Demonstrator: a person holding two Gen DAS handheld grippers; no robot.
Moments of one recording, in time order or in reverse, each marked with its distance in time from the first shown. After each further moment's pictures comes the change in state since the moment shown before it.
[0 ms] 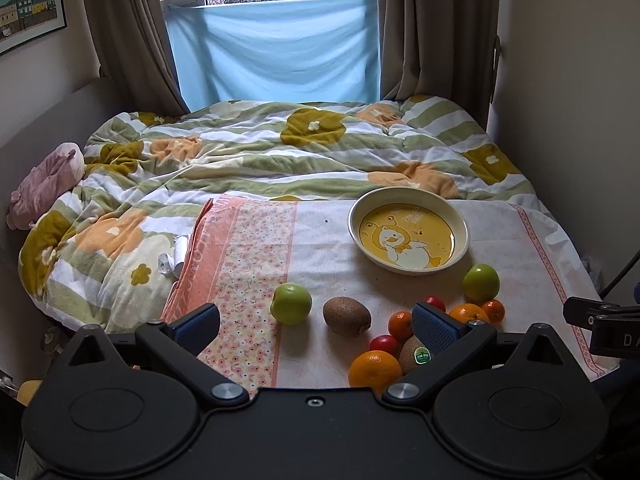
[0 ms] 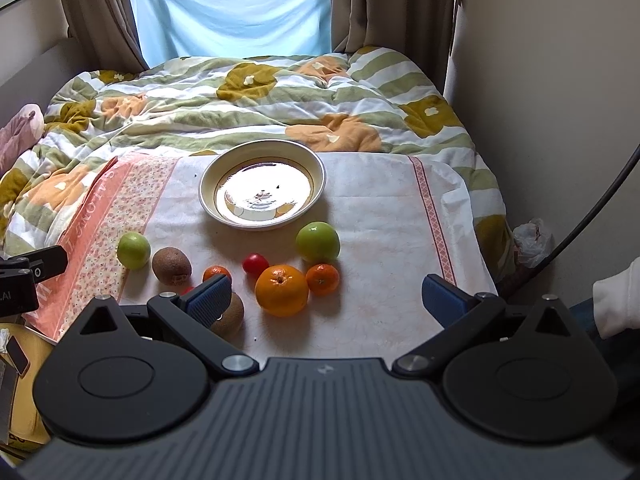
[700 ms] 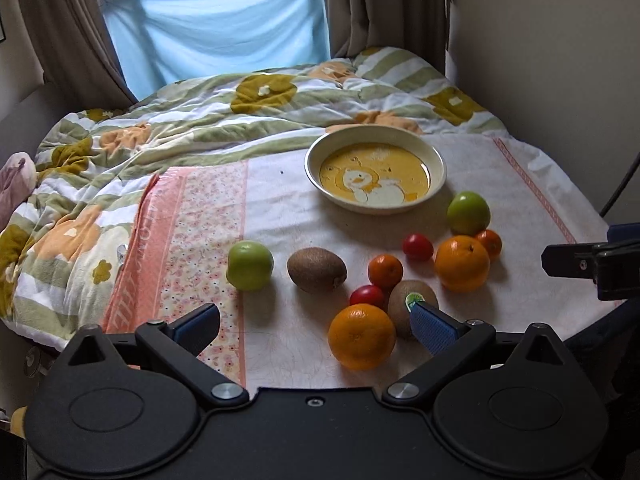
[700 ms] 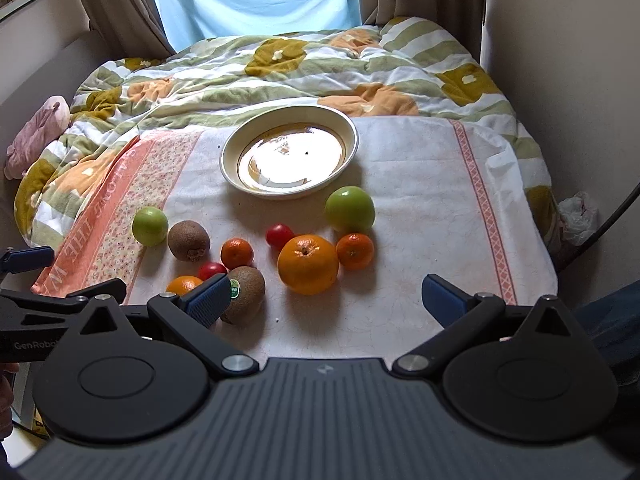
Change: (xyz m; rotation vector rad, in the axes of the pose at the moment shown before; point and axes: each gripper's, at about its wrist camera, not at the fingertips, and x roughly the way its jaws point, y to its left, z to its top) left arm 0.068 -0.018 -0.043 0.163 0.093 -0.098; right arm 0.063 -0.003 -0.027 0.016 0.087 0.137
